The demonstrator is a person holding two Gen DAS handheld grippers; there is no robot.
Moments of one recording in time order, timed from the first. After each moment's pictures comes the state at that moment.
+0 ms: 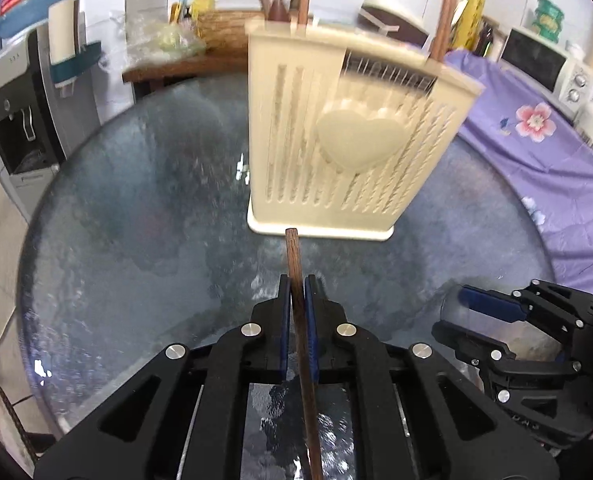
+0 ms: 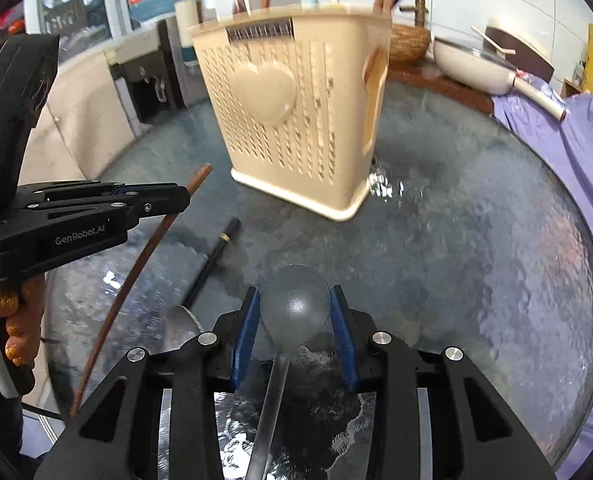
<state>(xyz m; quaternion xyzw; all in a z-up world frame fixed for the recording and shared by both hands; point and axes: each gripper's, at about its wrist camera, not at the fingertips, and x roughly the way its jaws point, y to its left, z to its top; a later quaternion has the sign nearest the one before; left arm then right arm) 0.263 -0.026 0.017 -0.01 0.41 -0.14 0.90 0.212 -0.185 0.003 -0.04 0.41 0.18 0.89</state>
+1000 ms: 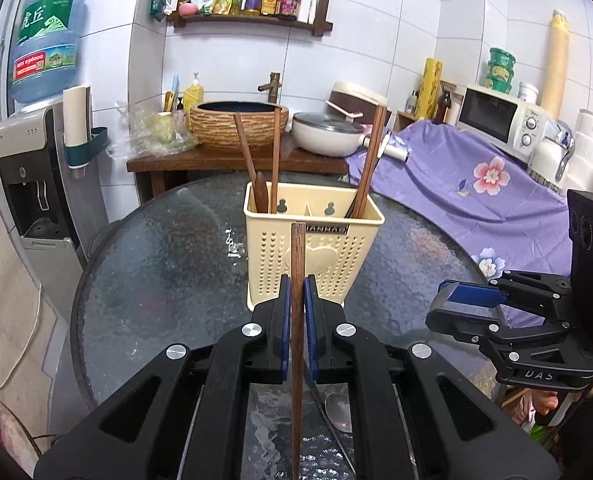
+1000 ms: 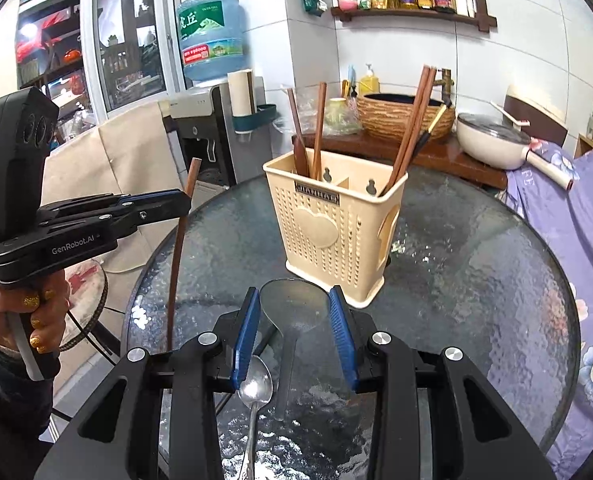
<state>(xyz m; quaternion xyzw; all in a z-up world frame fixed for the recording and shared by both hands) 0.196 -0.007 0.127 -0.01 0.28 -0.17 0.94 0.178 -0.198 0.103 -0.03 0.31 0.25 0.92</state>
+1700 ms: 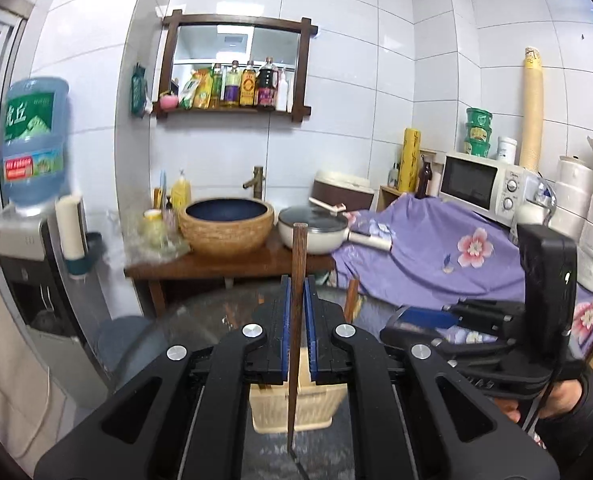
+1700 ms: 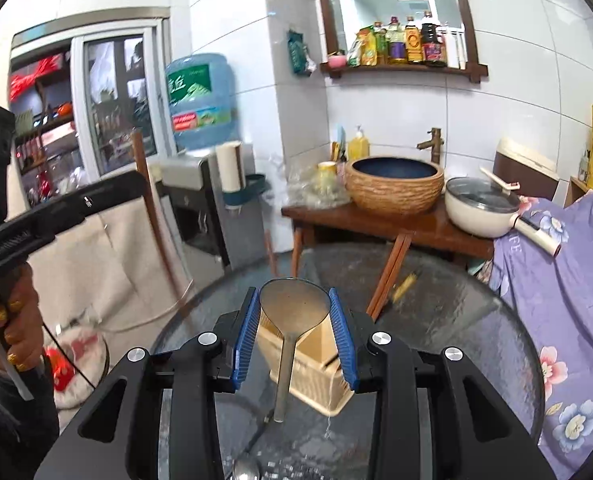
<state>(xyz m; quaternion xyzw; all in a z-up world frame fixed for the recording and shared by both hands) 0.230 -0.023 0.292 0.00 0.16 -0.19 0.97 0.245 -0.211 0.224 0.00 0.24 0.23 0.94</state>
